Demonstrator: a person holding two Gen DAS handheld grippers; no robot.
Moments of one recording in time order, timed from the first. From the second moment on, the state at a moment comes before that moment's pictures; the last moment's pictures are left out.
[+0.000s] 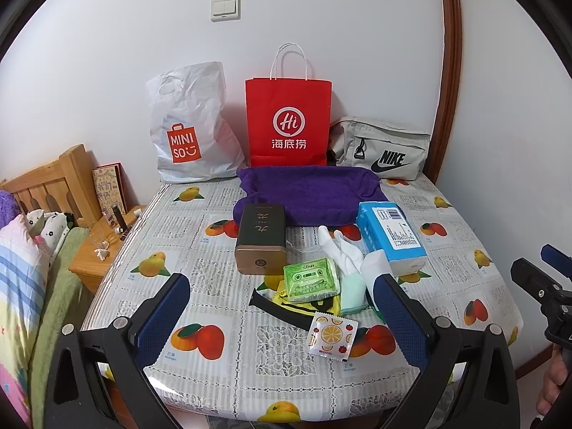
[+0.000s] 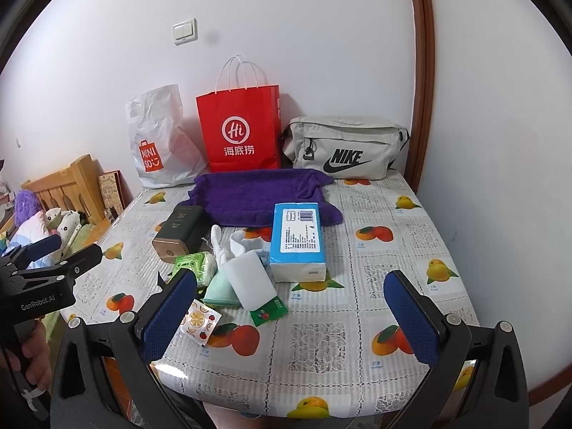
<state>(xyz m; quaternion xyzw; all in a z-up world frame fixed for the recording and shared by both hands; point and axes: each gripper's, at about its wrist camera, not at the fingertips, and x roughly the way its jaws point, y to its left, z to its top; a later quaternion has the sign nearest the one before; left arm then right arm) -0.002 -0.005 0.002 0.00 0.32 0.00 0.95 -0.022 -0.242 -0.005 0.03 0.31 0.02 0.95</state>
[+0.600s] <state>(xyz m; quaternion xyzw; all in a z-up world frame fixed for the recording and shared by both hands) -0.009 -0.007 0.003 0.00 0.32 -0.01 0.95 -0.025 -0.242 -0.003 0.03 0.30 0.03 0.95</state>
